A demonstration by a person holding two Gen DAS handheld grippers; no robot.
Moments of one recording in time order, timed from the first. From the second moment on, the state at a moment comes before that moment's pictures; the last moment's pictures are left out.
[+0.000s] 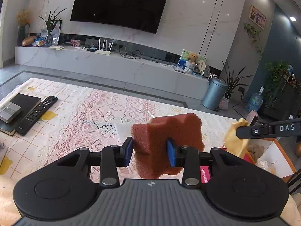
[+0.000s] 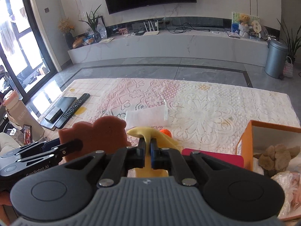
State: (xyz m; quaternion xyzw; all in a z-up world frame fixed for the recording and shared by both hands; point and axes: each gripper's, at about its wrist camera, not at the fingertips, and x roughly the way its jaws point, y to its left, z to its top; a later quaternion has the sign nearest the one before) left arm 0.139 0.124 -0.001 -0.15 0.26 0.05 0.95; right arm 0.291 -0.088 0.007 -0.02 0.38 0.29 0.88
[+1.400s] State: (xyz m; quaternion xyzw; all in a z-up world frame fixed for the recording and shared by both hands) left arm 0.332 -0.187 -0.039 0.01 0.35 -0.23 0.91; right arm 0.378 -0.382 -0.045 -0.03 0.43 0.07 0.90
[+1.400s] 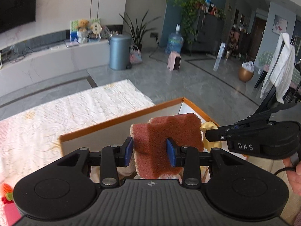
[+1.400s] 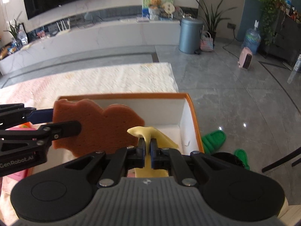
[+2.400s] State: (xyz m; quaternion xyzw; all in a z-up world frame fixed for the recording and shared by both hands) left arm 0.332 -0.211 -0.037 0.10 0.31 -0.22 0.92; right arm 0.402 -0.391 -0.088 -0.04 0.48 0.02 0.87
